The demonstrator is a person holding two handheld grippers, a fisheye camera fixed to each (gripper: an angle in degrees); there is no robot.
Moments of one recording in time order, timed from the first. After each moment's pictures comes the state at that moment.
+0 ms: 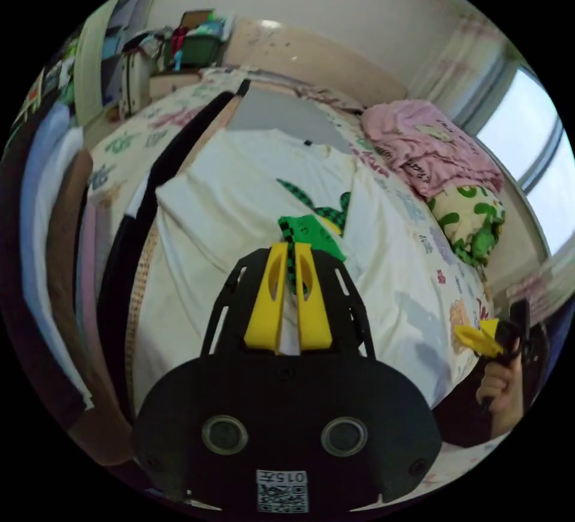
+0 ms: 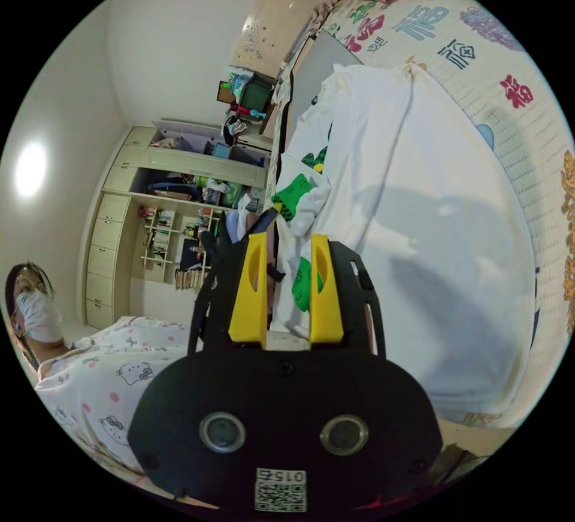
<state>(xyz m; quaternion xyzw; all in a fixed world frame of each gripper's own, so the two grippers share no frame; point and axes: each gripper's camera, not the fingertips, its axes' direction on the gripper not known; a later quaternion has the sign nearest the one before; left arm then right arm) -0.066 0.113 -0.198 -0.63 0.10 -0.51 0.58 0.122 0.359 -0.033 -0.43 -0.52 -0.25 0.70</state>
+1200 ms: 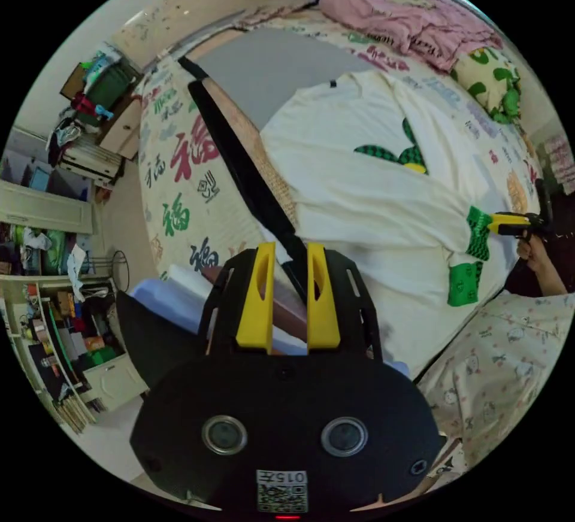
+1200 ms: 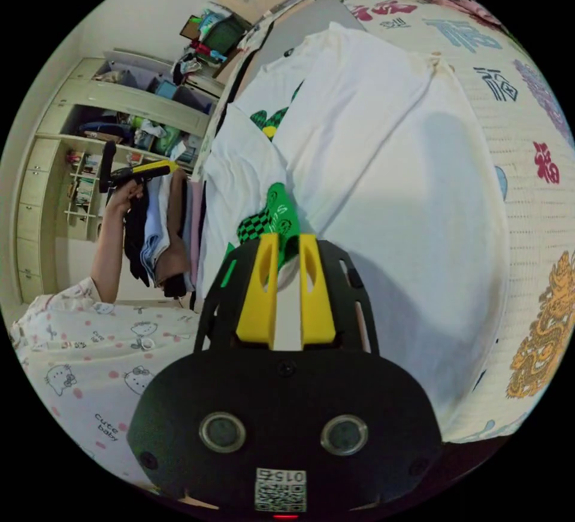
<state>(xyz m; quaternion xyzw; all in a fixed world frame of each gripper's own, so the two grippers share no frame) -0.177 0.235 0.111 -0.82 0.31 -0.22 0.43 0.061 0.419 -0.136 -0.43 -0.35 -0.43 0.72</state>
